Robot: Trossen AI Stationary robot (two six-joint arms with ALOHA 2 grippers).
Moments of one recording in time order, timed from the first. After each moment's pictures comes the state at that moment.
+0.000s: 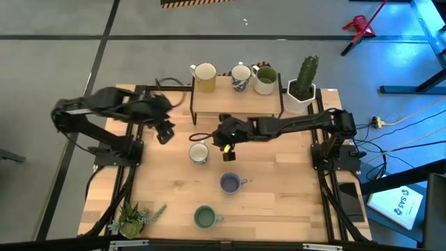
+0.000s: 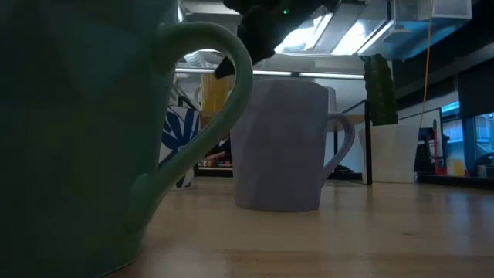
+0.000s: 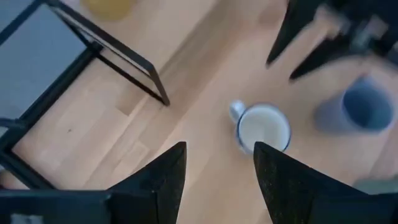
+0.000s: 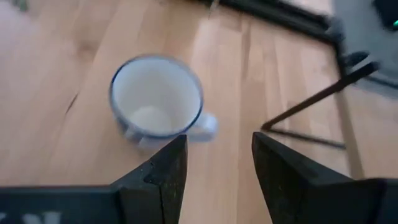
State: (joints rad) left arm -0.05 1.19 1.59 -1.43 -0.33 -0.61; right arm 0.01 1.82 1.44 -0.31 0.10 -0.29
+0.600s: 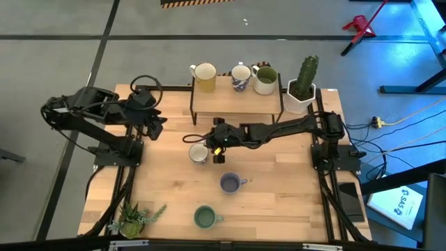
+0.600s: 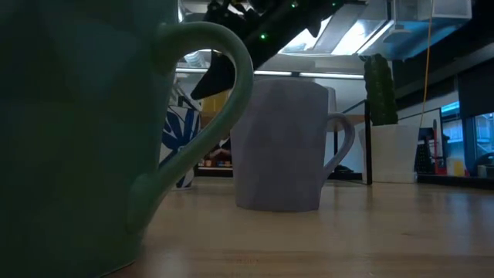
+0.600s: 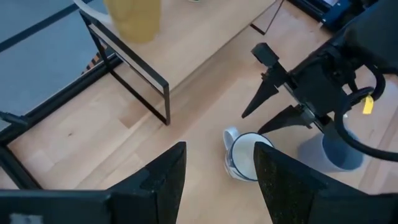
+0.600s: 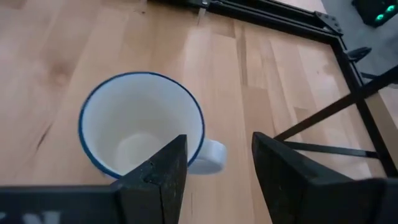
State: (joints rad) left arm -0.17 1.08 1.59 -1.43 -0.49 -0.81; right arm 0.01 1.95 1.43 -0.11 0.15 -0.21
